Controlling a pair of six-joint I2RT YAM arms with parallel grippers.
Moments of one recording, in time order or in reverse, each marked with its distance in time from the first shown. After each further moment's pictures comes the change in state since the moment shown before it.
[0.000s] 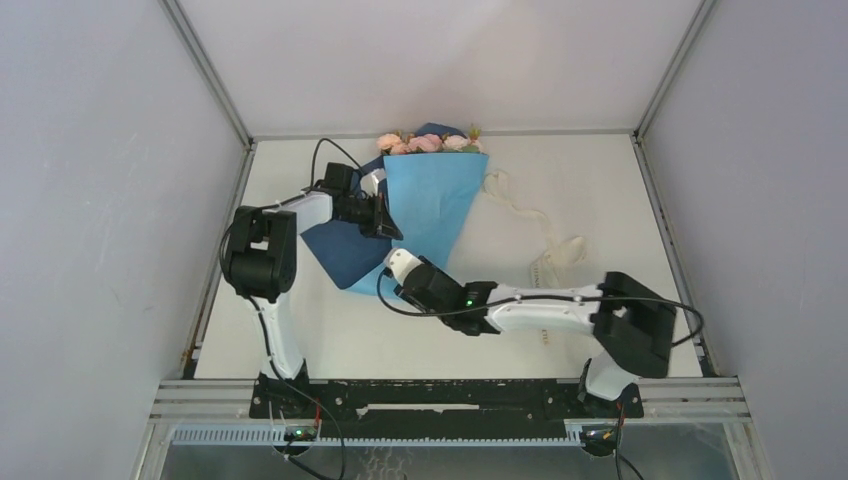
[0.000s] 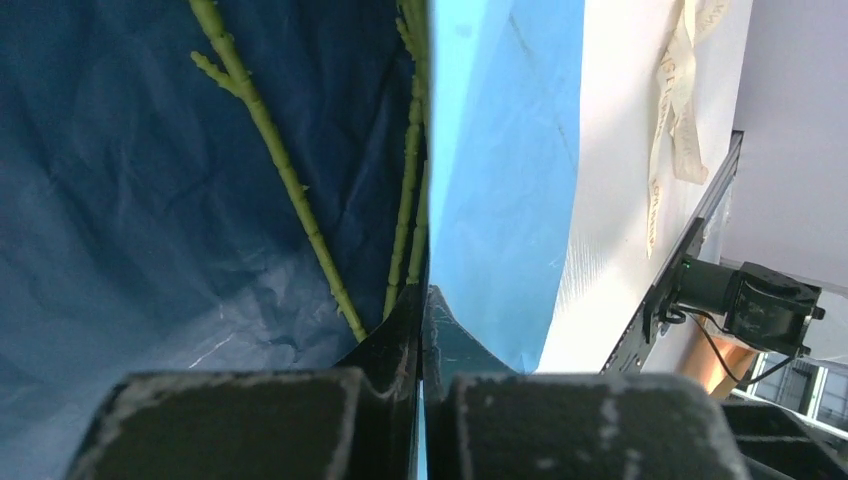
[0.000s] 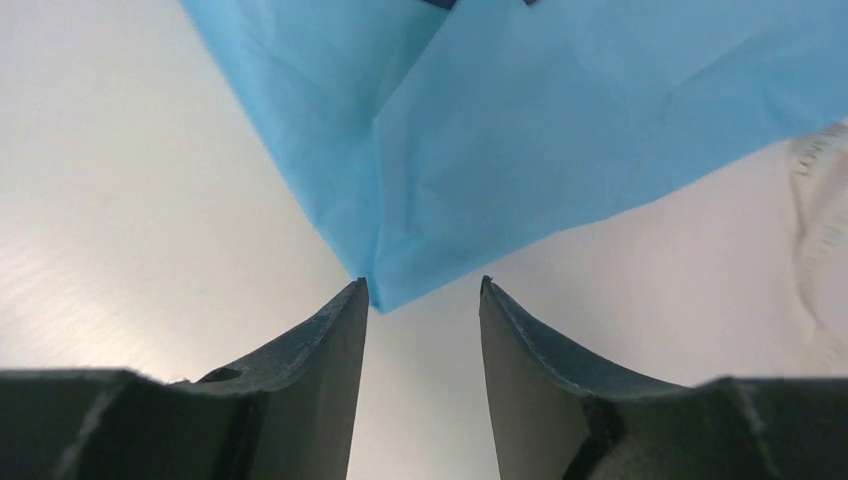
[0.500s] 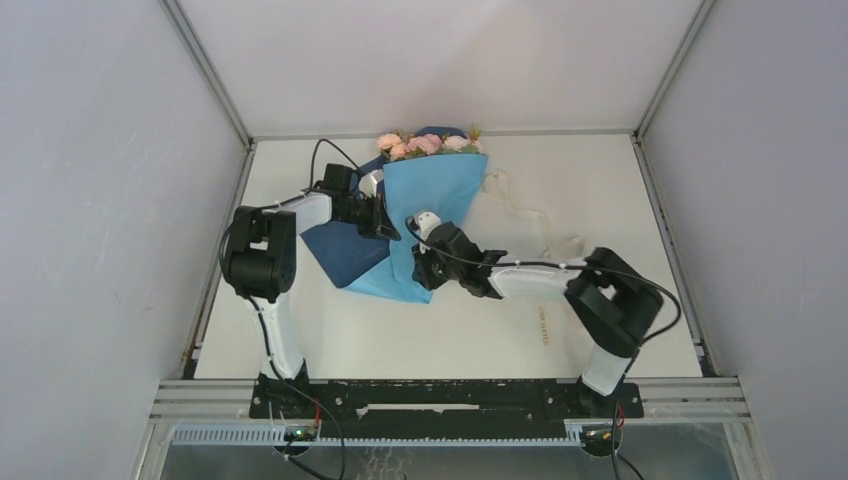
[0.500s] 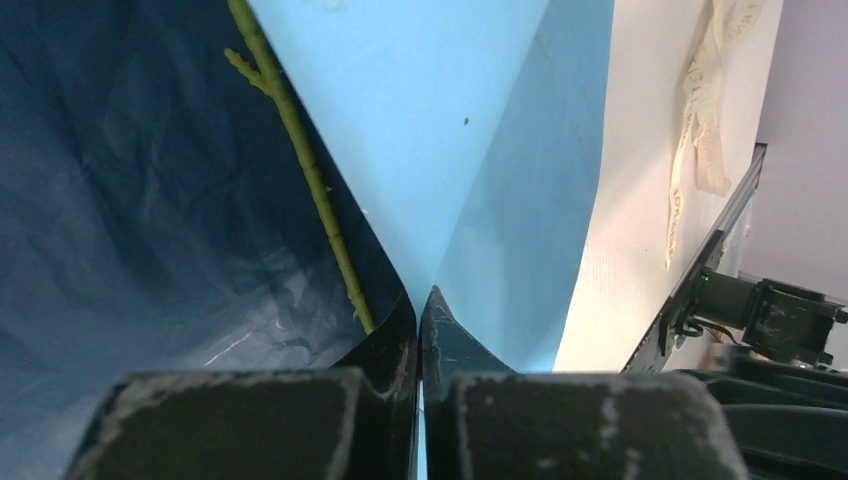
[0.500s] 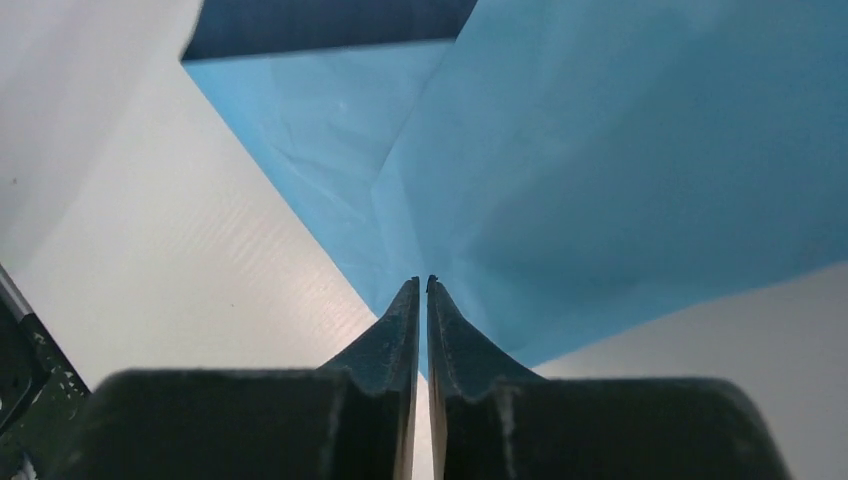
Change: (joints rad) left arm 0.011 0.006 -0.009 0.009 -0.039 0.001; right arm -0.296 0.029 -0.021 0.189 -0.564 0.337
